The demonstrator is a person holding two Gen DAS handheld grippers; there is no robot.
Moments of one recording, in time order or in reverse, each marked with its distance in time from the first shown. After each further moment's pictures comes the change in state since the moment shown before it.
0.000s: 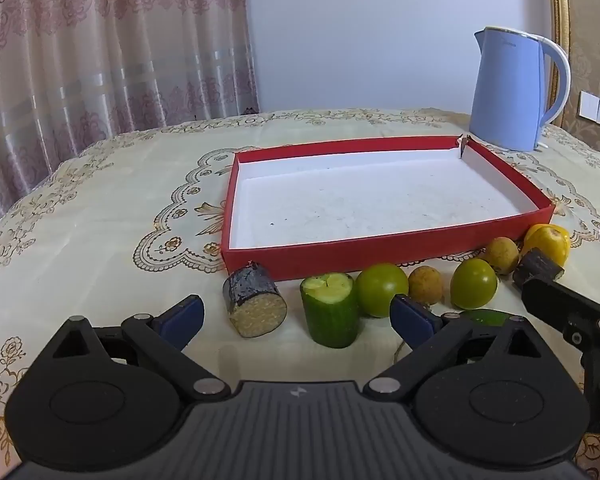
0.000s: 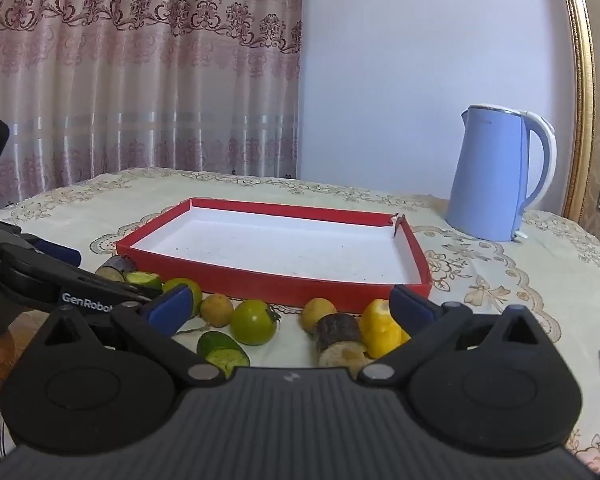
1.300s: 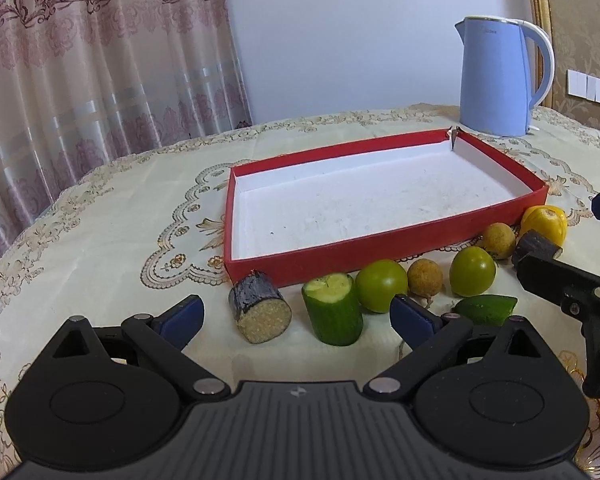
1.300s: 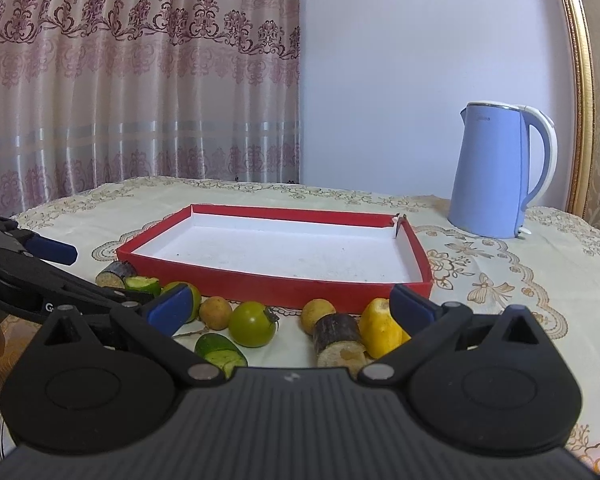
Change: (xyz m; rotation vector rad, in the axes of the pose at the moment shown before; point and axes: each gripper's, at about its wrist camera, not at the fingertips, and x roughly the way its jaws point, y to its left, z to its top) left arm 0.000 -0.003 -0.002 0.088 -0.024 0.007; right arm 0.002 -0.006 -0.002 0.020 -0.019 0.021
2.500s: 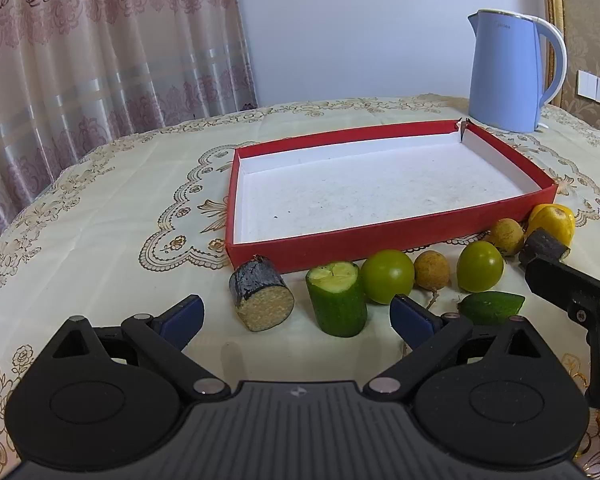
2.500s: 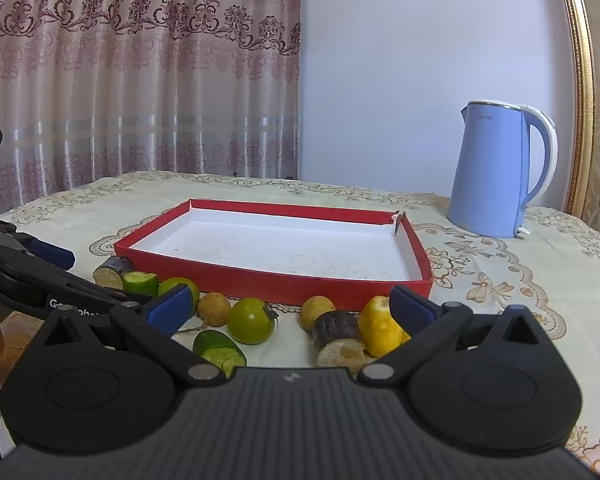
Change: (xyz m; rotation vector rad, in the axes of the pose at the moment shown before) left arm 0.007 0.003 -0.001 -0.040 0.044 0.005; right arm 0.002 0.002 -0.001 -0.009 0.010 -0.009
